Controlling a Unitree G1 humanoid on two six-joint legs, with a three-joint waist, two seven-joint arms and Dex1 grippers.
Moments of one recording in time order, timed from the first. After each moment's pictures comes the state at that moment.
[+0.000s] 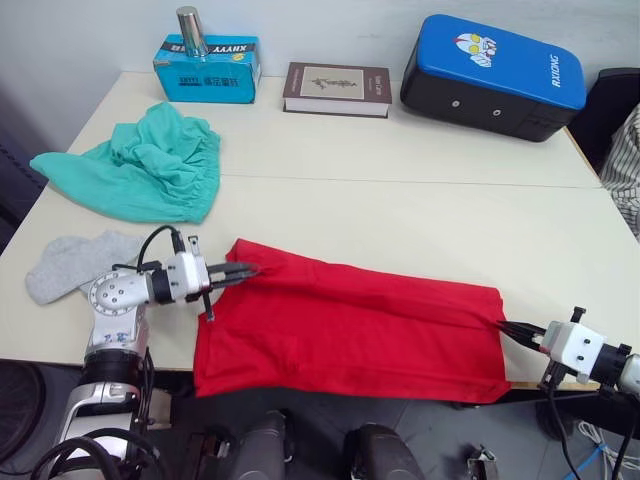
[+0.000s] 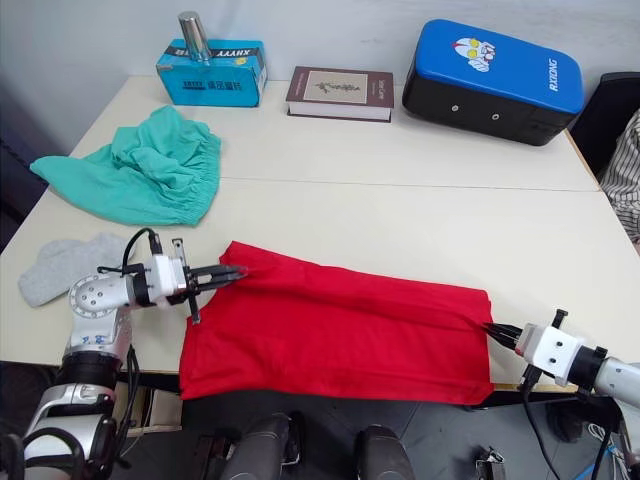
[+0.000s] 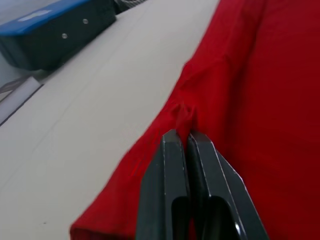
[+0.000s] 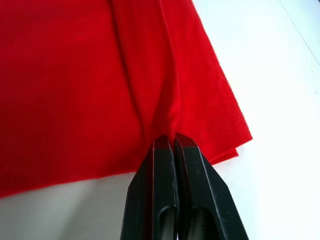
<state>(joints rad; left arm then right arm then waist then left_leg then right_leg) -0.47 0.57 0.11 0.58 -0.22 -0.67 -1.28 0.09 -0.85 -0.27 0.37 0.17 -0.67 1.04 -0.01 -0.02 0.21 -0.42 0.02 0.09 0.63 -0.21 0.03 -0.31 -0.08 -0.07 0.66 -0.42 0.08</state>
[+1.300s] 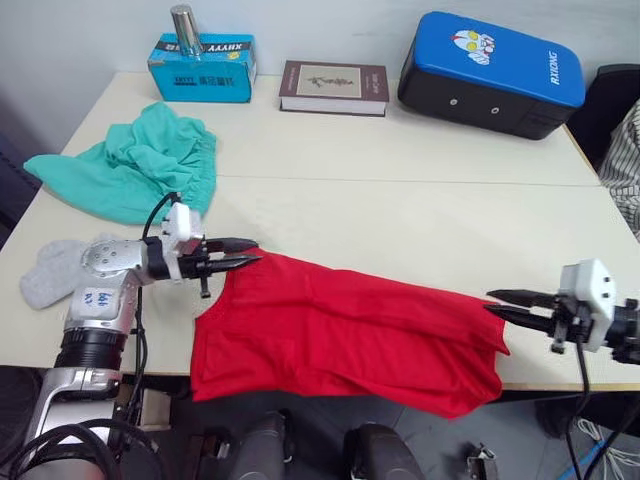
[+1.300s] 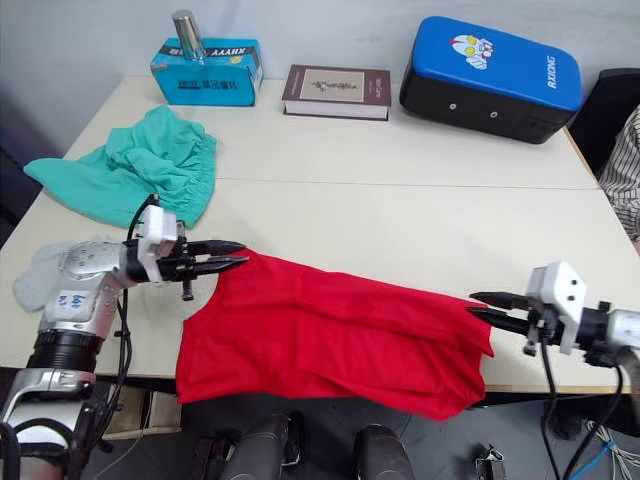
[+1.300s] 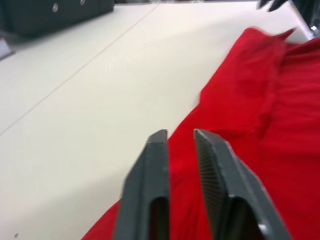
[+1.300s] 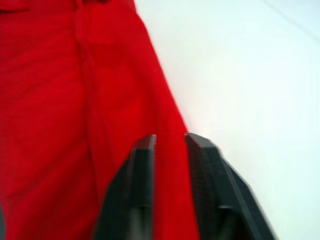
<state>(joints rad) -0.62 0.63 0.01 0.45 -0.33 -0.03 -1.20 -0.01 -0.92 -0.23 0.00 0.49 0.07 1.19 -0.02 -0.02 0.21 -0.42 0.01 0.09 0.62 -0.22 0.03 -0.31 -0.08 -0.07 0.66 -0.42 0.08</state>
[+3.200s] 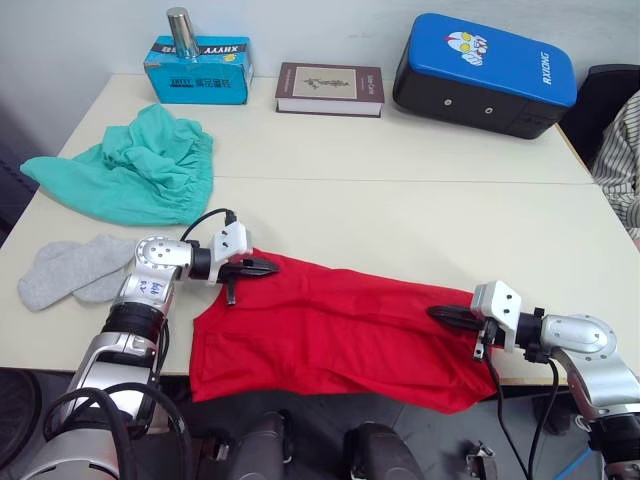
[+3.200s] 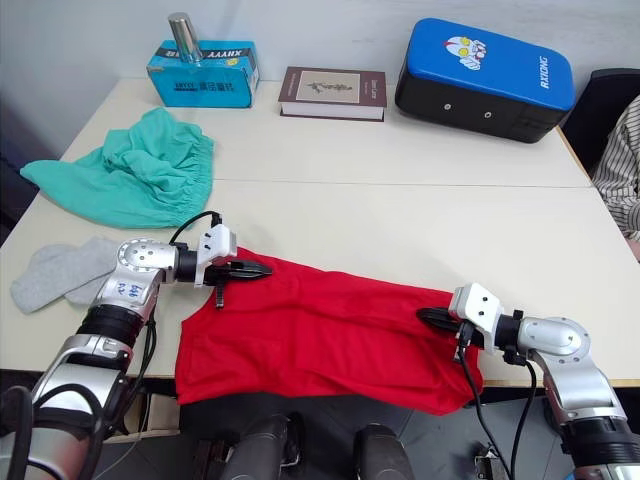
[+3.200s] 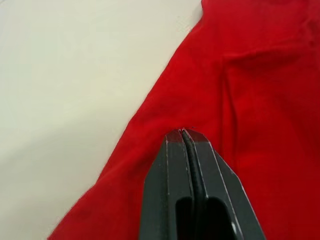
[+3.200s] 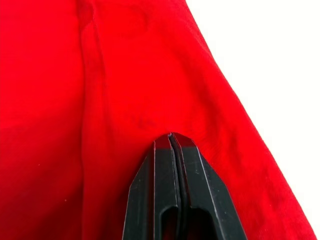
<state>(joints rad) -0.80 0.56 -0.14 0.81 -0.06 -0.24 -1.24 -0.12 -0.76 -0.04 0.11 0.25 -0.08 1.09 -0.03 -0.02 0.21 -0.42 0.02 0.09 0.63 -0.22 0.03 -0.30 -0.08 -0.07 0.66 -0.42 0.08</state>
